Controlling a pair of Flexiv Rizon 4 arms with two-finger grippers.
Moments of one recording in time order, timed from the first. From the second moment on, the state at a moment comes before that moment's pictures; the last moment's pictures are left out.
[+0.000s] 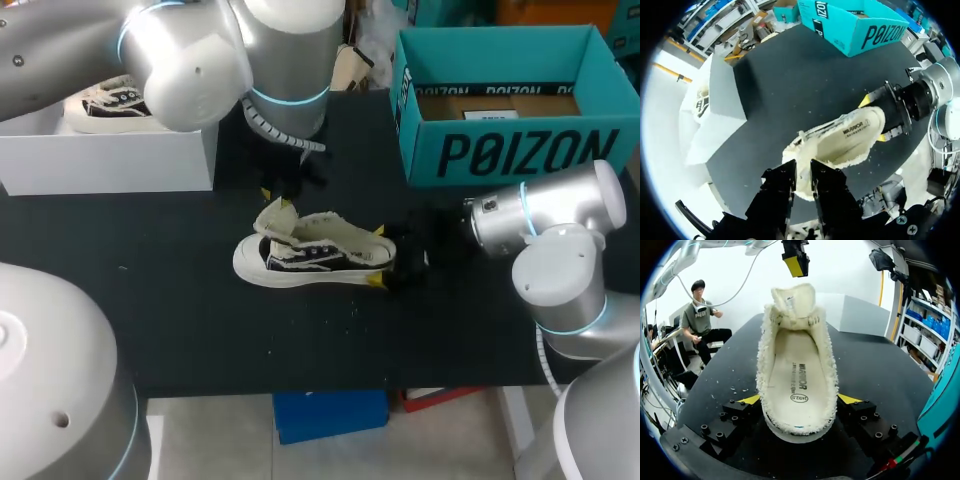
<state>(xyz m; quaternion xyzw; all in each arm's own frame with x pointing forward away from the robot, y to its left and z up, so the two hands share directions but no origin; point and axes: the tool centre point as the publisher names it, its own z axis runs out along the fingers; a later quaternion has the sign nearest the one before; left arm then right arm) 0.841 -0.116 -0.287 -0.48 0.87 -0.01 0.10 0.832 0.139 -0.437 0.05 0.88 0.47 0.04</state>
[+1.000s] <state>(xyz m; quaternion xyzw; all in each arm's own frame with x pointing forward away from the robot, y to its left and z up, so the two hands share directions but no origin) 0.860 -0.159 -0.288 -0.04 1.00 -0.02 -0.06 0.832 0.139 -0.437 0.05 0.88 0.47 0.04</state>
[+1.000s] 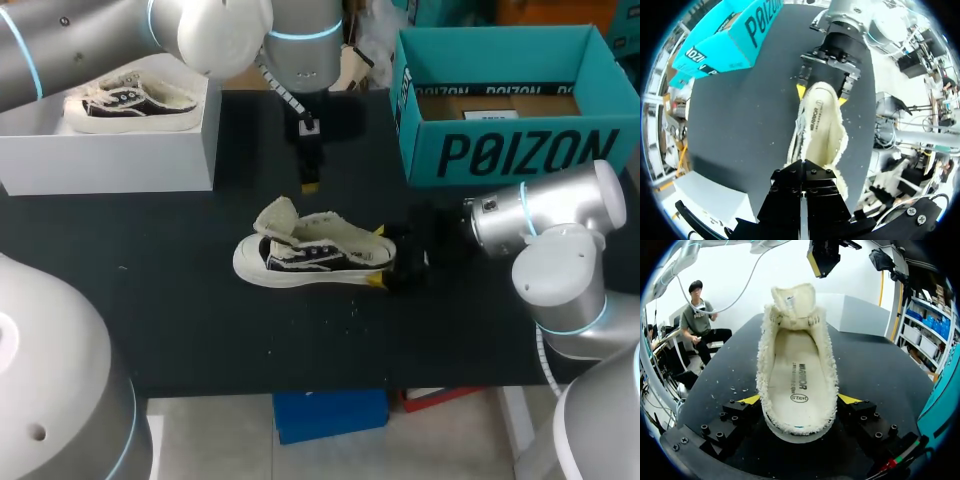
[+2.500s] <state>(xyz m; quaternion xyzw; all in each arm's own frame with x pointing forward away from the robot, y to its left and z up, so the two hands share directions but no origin) 0.840 -0.165 -0.323 0.03 0.99 -0.12 -0.12 0.832 0.139 -0.437 0.05 0.88 0.47 0.04</state>
